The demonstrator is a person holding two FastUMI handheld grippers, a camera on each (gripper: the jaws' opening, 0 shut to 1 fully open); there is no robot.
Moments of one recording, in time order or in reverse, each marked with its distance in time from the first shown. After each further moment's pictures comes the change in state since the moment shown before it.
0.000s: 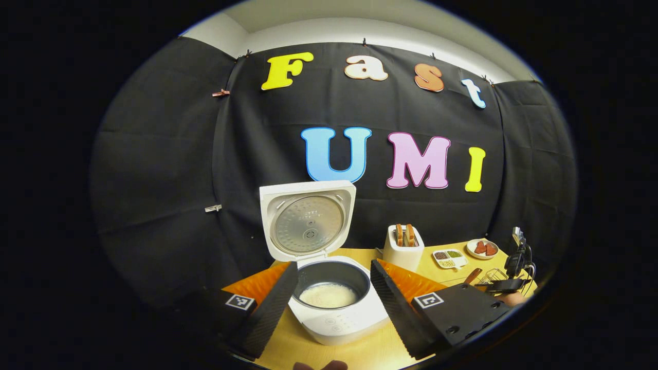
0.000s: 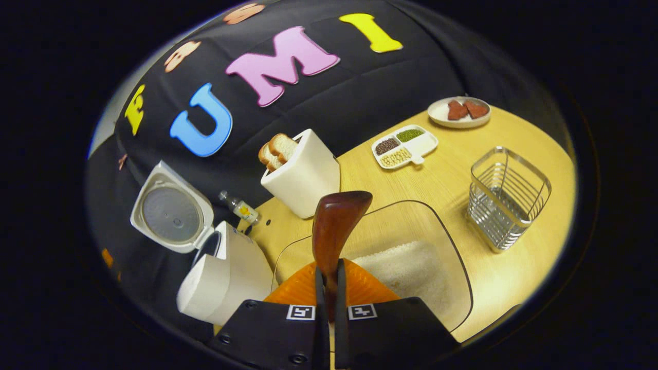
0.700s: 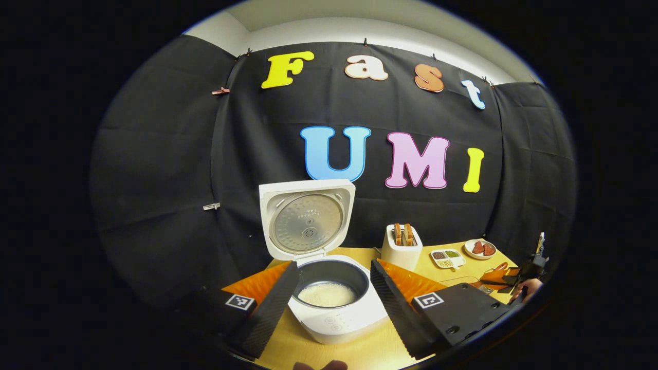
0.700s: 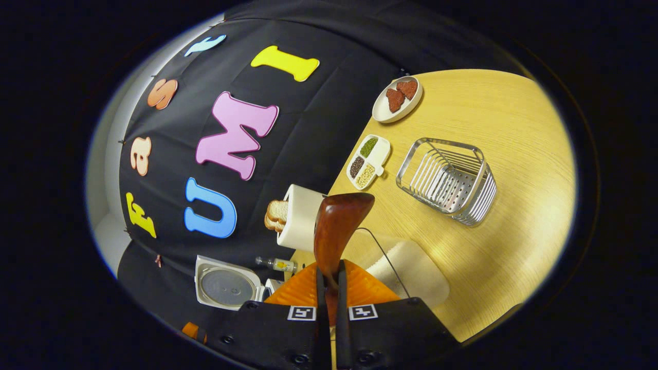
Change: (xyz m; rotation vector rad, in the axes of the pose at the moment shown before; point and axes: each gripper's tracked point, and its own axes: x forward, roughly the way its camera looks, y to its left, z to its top) left arm -0.006 0.007 -0.002 -0.003 -0.001 -0.006; right arm -0.065 -0.037 0.064 0.427 -0.168 0.084
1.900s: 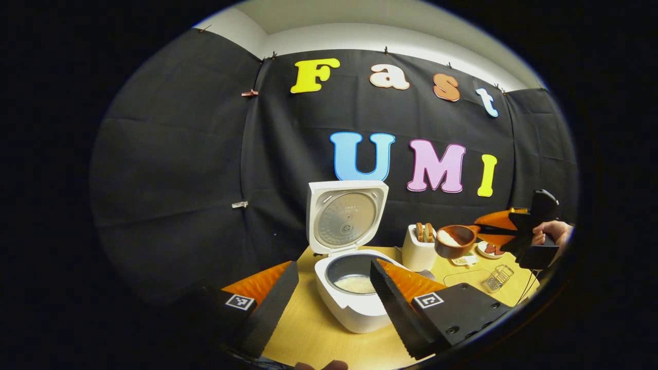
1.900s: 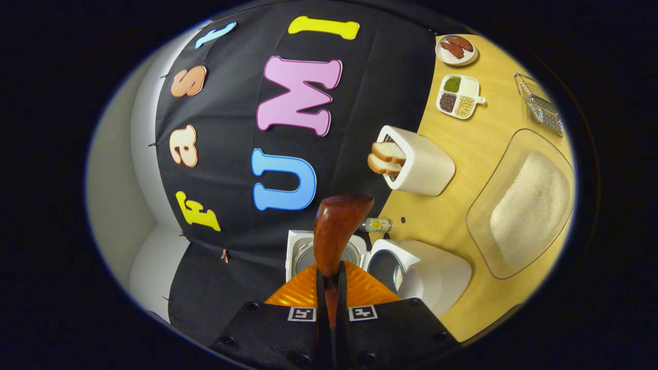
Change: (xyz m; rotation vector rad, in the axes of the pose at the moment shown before) left arm -0.060 0.088 -0.020 -0.035 -0.020 0.093; right arm 0.005 0.249 -0.132 0.140 0.253 0.293
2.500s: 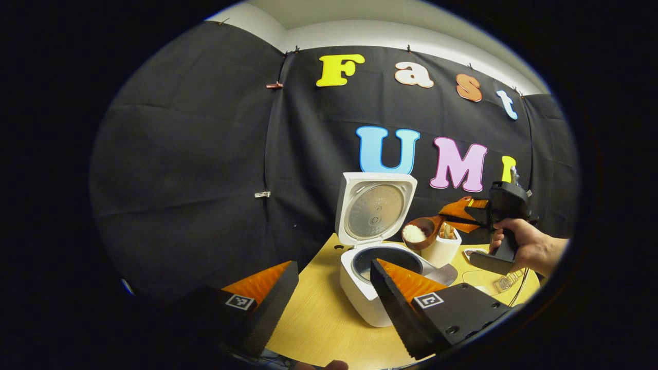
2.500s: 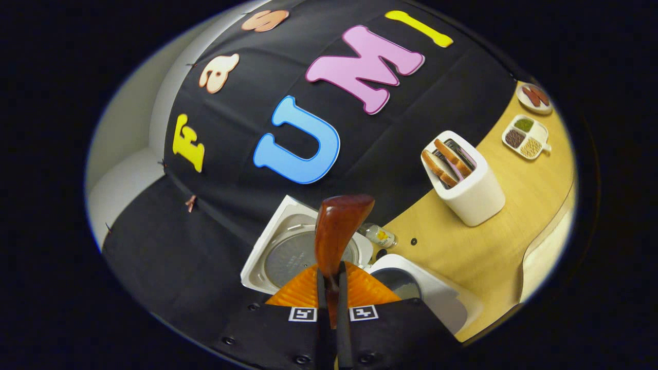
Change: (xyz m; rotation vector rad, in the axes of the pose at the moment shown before) left arm -0.005 0.049 -0.018 -0.054 0.034 0.093; right arm 0.122 0.006 -0.064 -0.525 -0.009 -0.052
